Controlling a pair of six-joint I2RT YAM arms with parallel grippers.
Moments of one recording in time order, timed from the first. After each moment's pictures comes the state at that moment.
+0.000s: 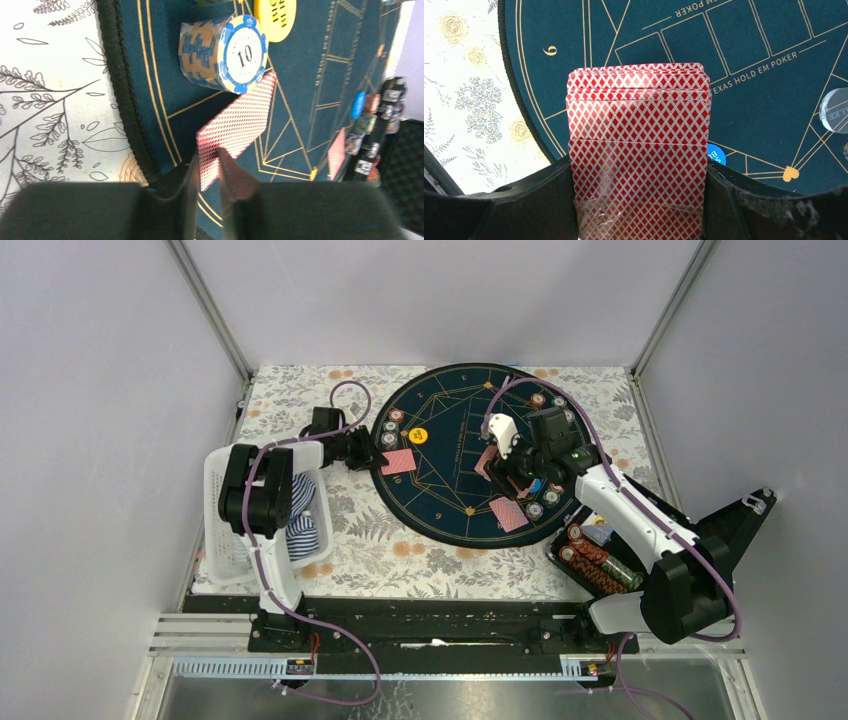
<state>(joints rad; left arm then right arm) -0.12 1.98 1.14 0.00 0.61 -0.49 0.39 1.36 1.05 -0.53 -0.36 -0.49</state>
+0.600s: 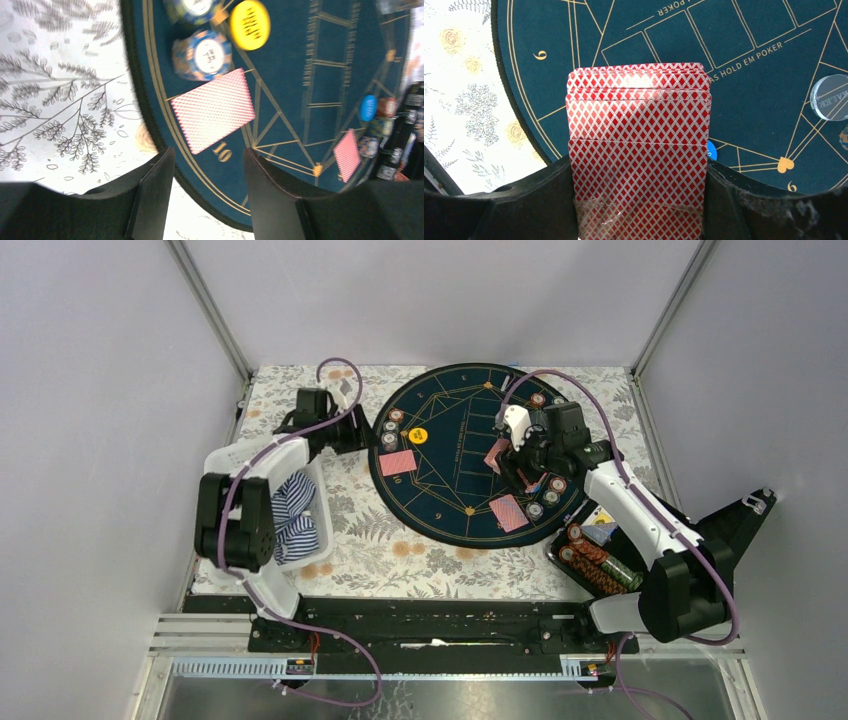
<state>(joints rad) -0.13 1.75 1.16 -0.19 0.45 -0.37 0.31 1.36 1.06 -0.54 -0.42 -0.49</state>
